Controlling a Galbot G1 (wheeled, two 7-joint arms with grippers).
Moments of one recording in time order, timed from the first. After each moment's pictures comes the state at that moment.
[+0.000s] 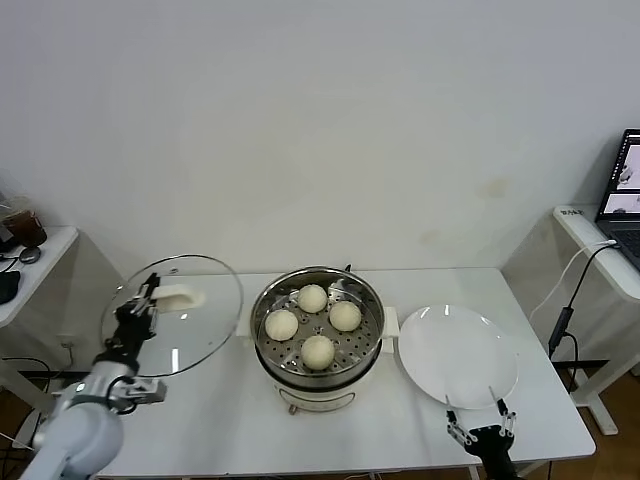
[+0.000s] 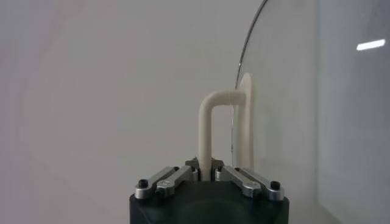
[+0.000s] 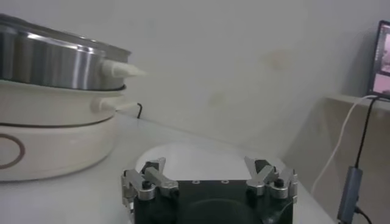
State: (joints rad) left arm 1.32 -0.87 -0.50 -2.01 0.87 0.27 -0.02; right arm -1.68 1.54 0.80 1.85 -0.10 0.29 -0.23
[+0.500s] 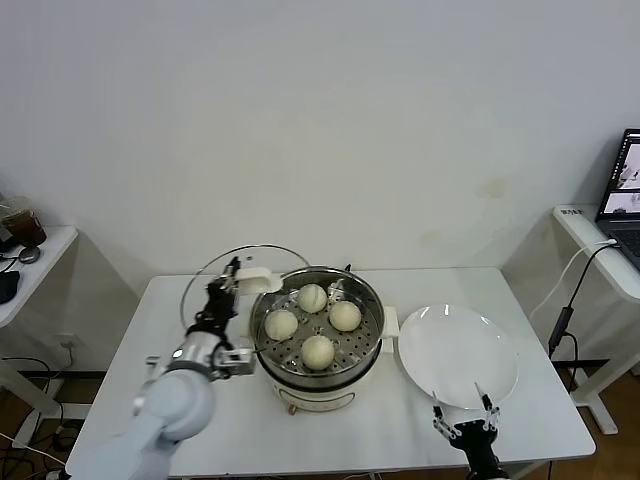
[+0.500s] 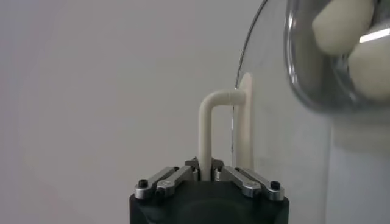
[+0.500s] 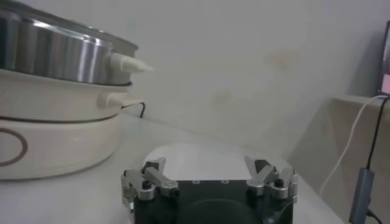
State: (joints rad) left arm 0.97 -0.99 -0.08 -2.00 1.05 0.50 0.19; right arm -1.63 1.57 0.76 1.79 -0.17 0.31 -0.19
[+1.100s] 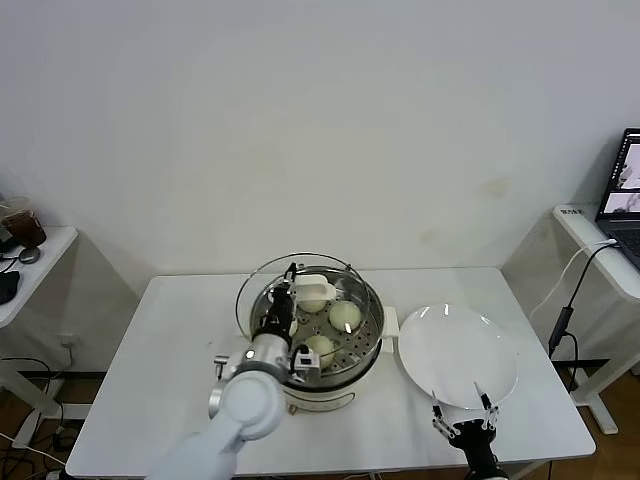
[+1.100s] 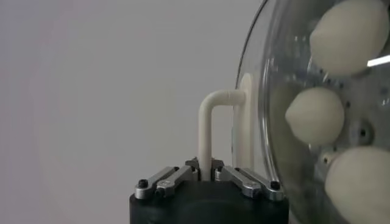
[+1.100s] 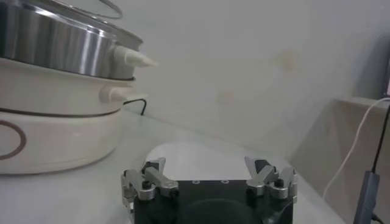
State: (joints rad) left arm 0.90 -1.20 0.10 -1.94 1.30 0.57 0.31; right arm -1.62 1.57 0.76 1.79 -0.20 0.32 -0.18
